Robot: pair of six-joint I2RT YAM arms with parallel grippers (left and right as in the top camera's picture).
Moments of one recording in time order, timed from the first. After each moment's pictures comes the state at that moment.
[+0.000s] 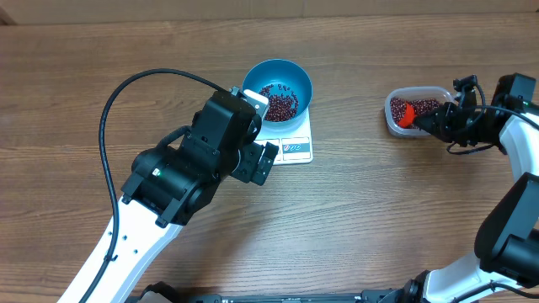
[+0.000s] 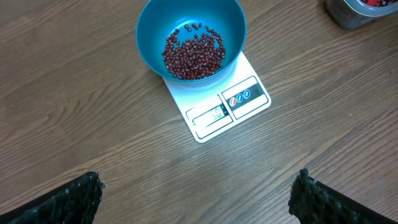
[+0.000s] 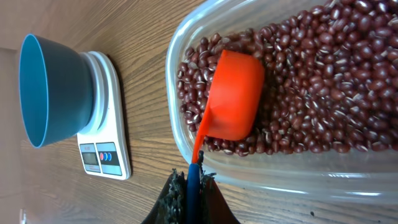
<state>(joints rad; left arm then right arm) -0.60 1.29 1.43 -1.05 -0.15 -0.10 -0.42 1.81 1.27 -0.80 -0.74 -0.11</state>
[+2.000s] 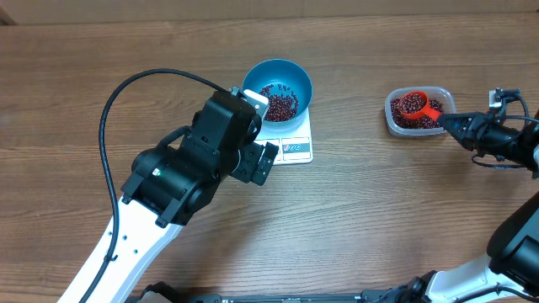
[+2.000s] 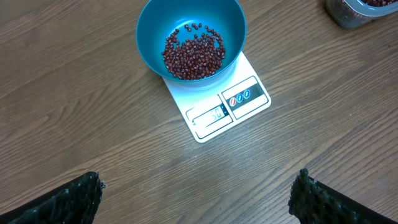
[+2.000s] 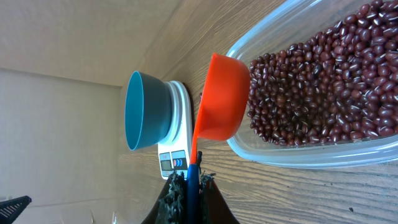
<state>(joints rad) -0.60 1.29 1.43 -1.05 -0.15 -0.10 -0.63 1.81 1.25 -0.88 -1.12 -0.19</state>
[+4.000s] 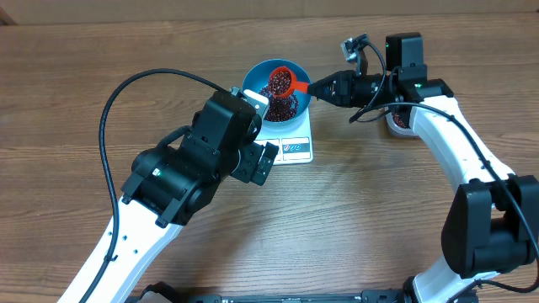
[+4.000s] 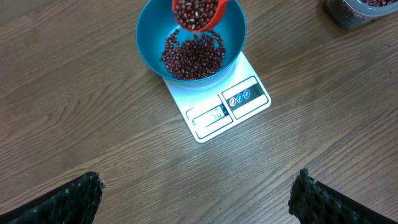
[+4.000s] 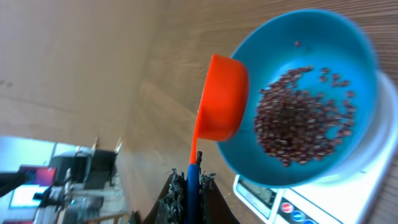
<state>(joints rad) -0.60 1.29 1.43 -1.05 -0.15 -0.10 0.12 1.81 1.36 -0.38 -0.98 0.30</state>
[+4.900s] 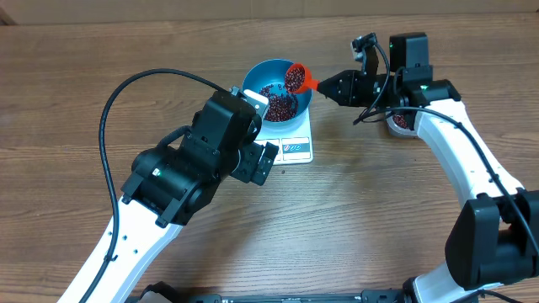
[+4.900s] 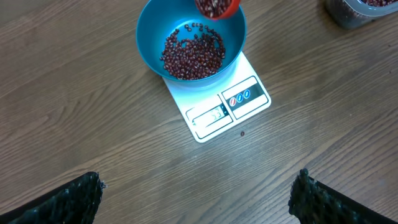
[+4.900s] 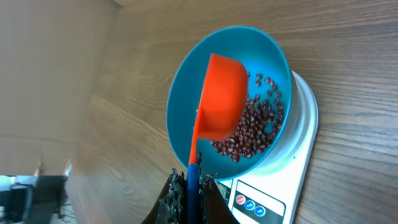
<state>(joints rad) -0.60 1.29 1.43 -1.05 -0.15 -0.10 0.14 1.74 1.36 -0.46 -0.76 0.28</state>
